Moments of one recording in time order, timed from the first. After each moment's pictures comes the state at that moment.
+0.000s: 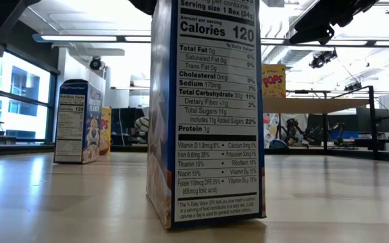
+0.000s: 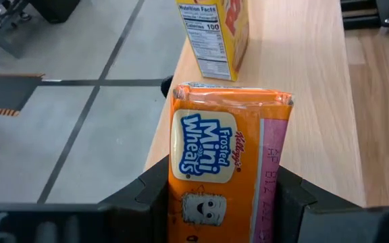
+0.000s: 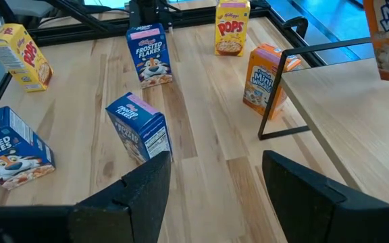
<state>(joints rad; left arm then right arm) 0.48 1.93 1.84 -0.53 0.01 0.40 0.01 0.74 0.75 -0.51 0.15 0.12</state>
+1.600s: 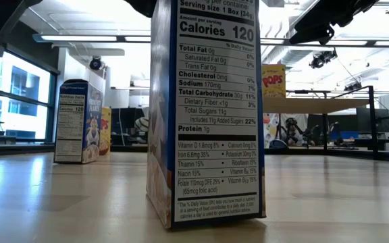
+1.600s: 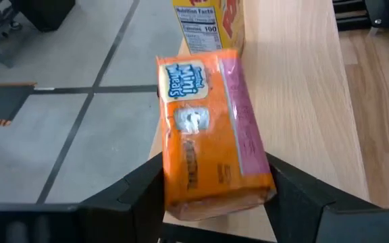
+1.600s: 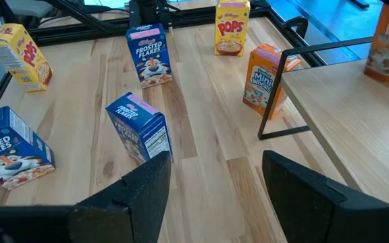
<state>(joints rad) 0.50 1.94 1.84 -0.51 0.07 0.44 0.01 0.74 0.75 -0.51 0.15 0.12</state>
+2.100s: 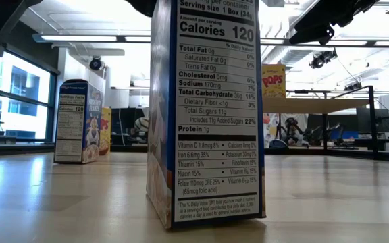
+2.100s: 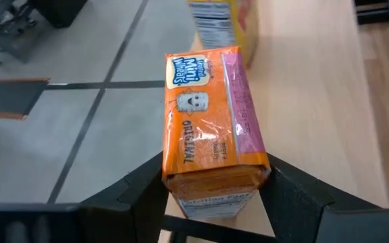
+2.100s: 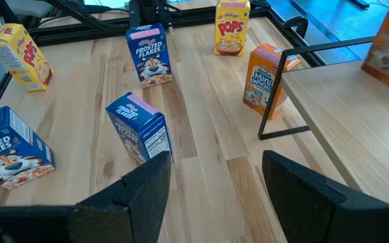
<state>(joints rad) 0.51 1.94 1.85 -0.52 0.01 0.44 0.01 0.75 0.75 -0.51 0.15 0.12</state>
